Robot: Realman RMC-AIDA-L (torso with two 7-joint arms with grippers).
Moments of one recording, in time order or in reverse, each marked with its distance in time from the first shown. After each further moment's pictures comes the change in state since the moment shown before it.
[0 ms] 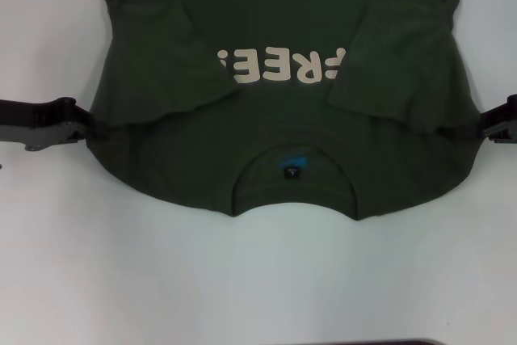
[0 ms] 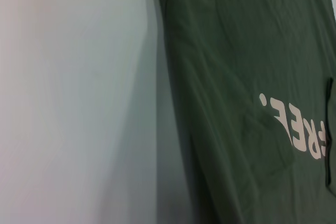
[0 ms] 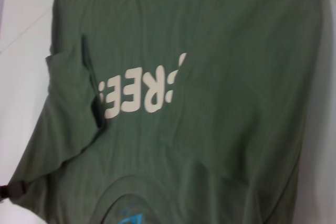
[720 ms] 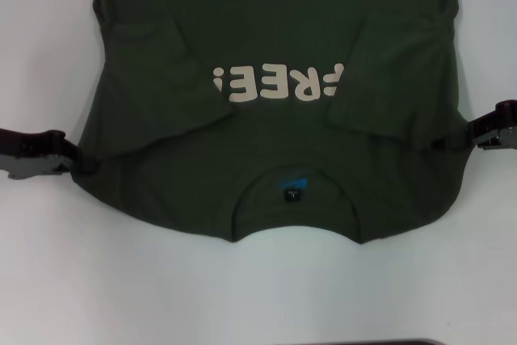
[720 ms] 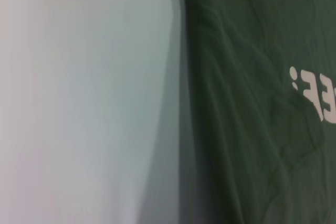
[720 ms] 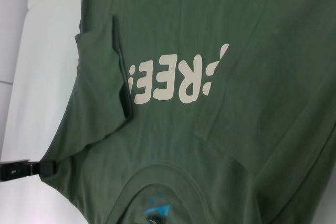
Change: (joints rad) left arm 0.005 0.020 0.024 0.008 0.095 0.069 0.001; right arm 0.031 -0.004 -0.044 0.001 0.002 -0.080 -0.021
